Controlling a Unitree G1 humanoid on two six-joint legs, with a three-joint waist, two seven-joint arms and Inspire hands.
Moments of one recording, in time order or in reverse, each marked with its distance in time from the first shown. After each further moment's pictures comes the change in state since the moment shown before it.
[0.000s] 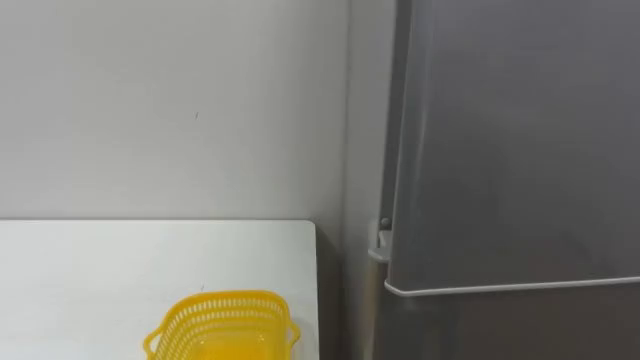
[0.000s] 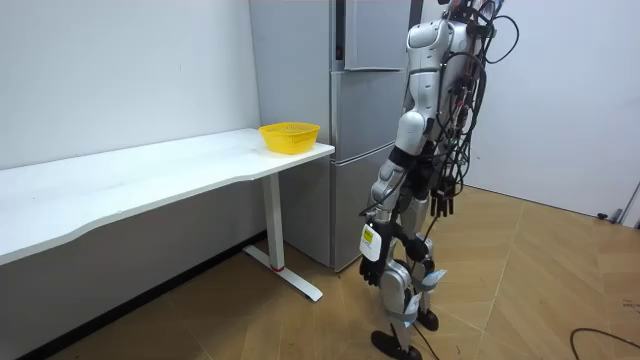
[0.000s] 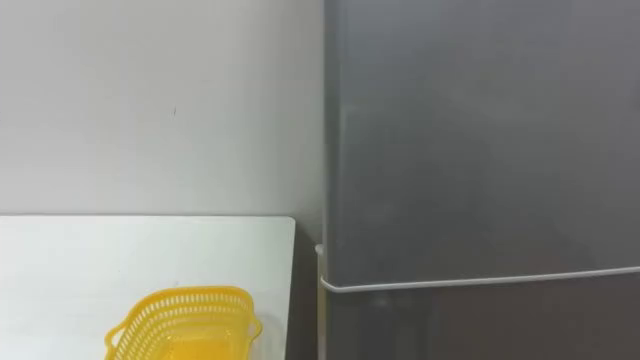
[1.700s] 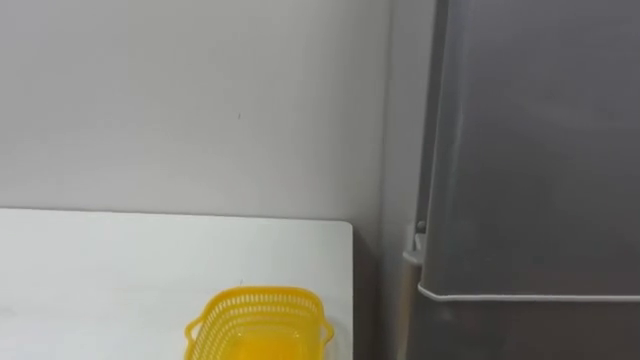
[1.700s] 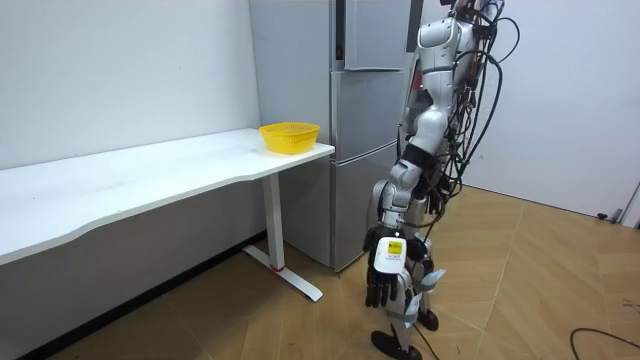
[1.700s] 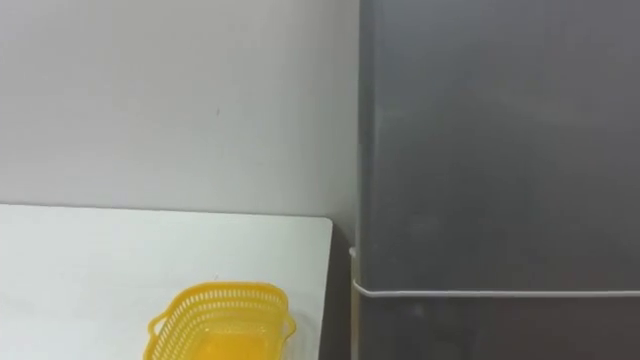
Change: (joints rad) left arm 0.042 -0.040 0.474 -0.165 -1.022 -0.124 0.576; right arm 0.004 -0.011 -0.052 -0.006 0.056 -0.012 -0.058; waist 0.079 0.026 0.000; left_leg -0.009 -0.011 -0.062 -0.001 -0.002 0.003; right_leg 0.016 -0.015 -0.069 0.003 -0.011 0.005
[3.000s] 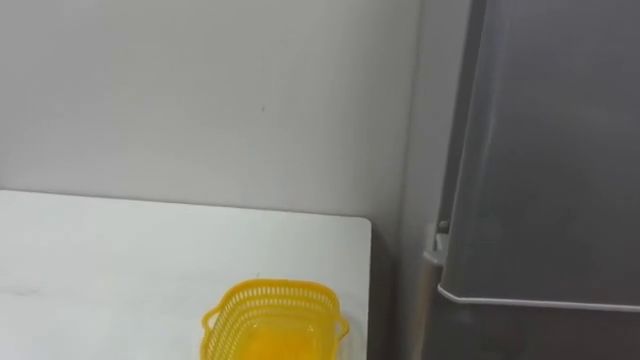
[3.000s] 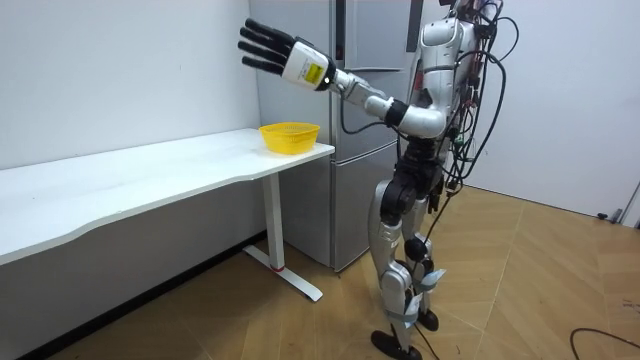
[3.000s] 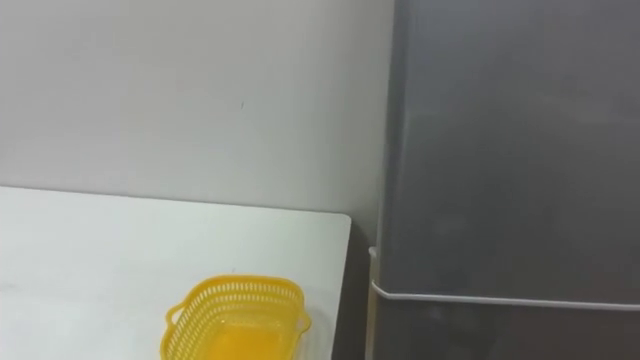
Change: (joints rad) left arm -0.066 0.060 -0.211 -1.407 0.247 -0.310 0.121; right arm 0.038 -0.011 0.006 -0.023 -0.065 -0.150 0.071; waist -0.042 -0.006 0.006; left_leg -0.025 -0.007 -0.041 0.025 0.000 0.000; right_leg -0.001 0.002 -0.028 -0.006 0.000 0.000
